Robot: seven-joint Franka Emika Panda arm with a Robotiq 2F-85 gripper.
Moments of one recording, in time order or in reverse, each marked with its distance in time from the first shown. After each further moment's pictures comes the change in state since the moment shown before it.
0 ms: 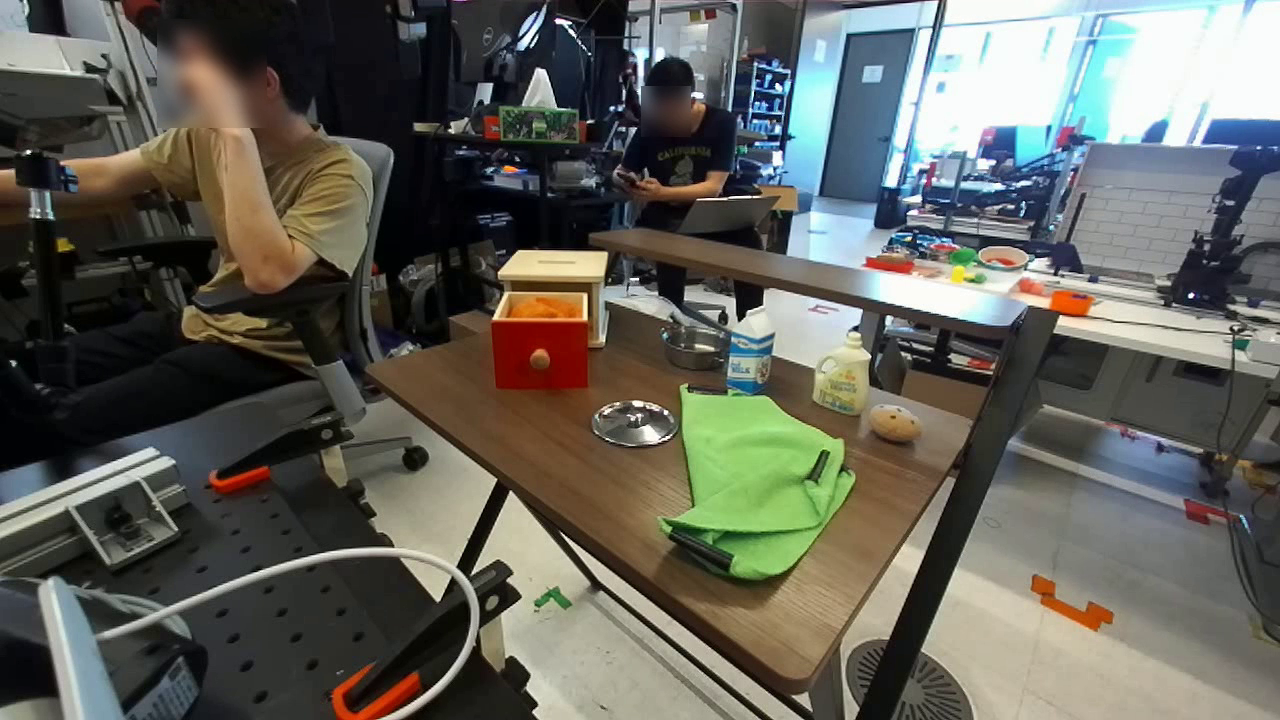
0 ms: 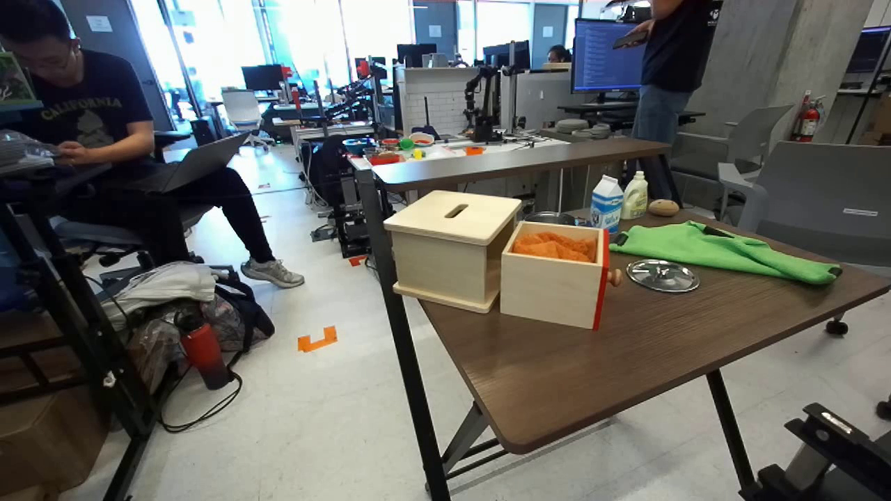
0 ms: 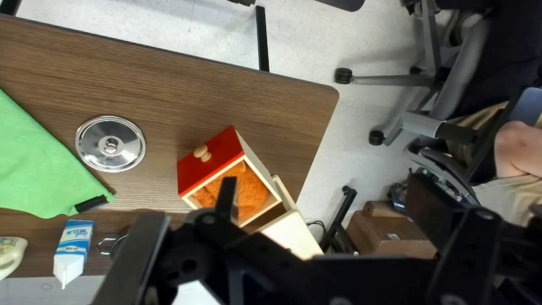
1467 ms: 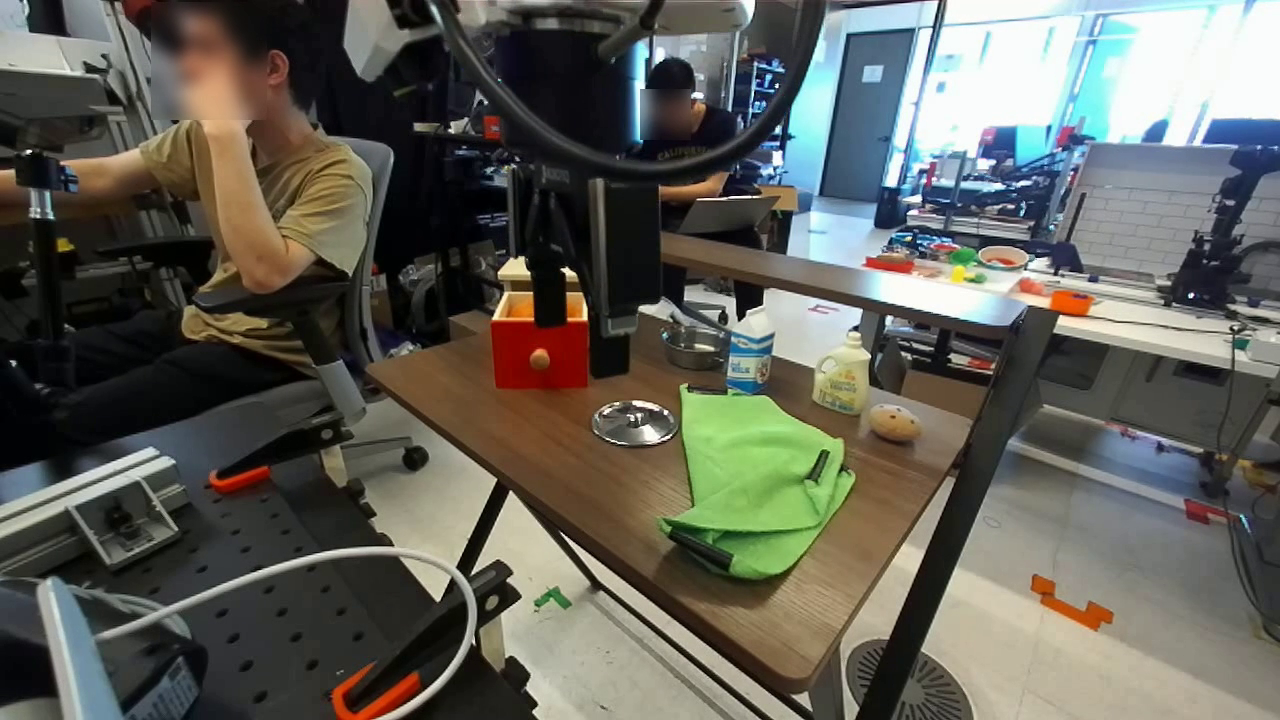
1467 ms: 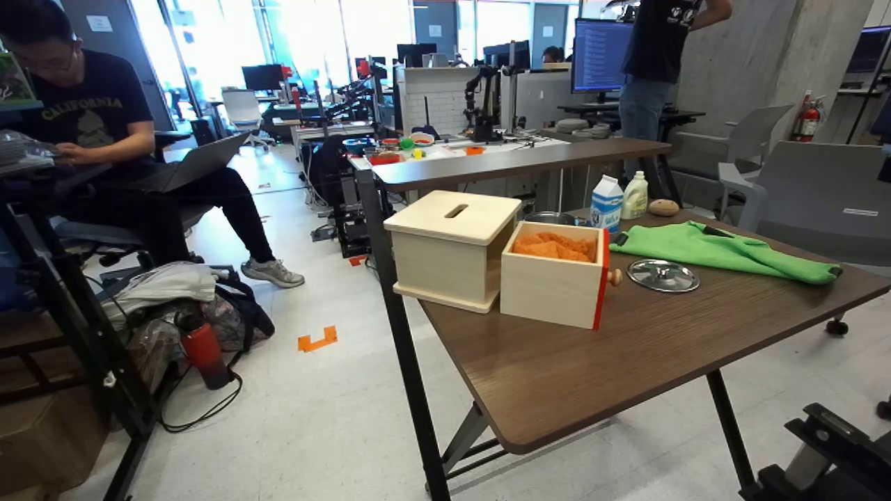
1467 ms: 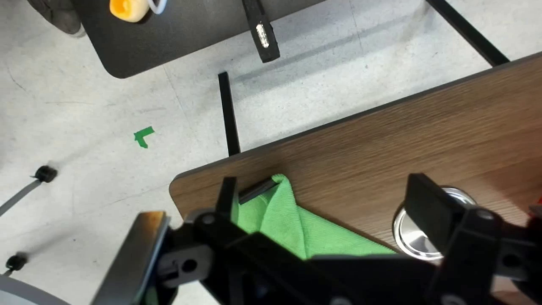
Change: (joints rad) arm -0.385 0.413 -0.049 -0.003 -0.394 0.262 0.423
